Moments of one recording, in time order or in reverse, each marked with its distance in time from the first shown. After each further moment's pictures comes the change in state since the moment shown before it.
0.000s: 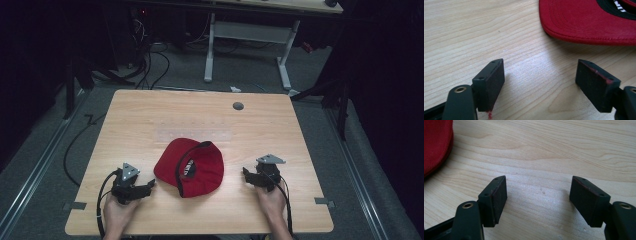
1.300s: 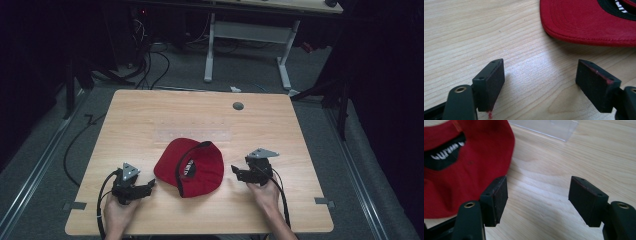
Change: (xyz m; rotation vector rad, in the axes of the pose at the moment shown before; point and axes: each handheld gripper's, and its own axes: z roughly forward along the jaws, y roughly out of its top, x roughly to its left) left arm -0.001 0.000 0.001 -0.003 0.008 0.000; right arm 0.023 0.033 -0.010 -0.027 0.201 -0.077
